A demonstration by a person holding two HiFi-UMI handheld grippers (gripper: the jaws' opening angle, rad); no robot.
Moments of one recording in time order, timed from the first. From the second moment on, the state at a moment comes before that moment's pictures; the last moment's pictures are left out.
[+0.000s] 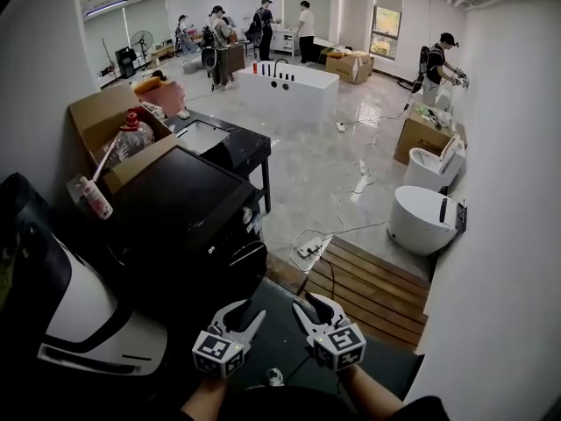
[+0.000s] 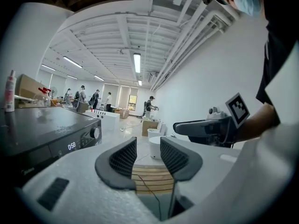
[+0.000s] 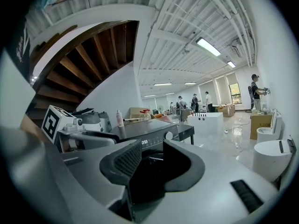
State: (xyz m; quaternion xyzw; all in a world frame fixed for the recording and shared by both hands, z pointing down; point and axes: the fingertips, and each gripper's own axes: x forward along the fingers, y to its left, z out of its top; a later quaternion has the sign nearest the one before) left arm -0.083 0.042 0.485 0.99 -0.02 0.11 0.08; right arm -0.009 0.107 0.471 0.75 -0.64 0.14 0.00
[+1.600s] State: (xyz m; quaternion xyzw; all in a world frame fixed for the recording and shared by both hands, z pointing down) left arm -0.020 -0.120 0.526 0.90 -0.39 0.08 0.14; right arm 0.156 -0.189 0.557 0.56 -0.81 0.14 0.13
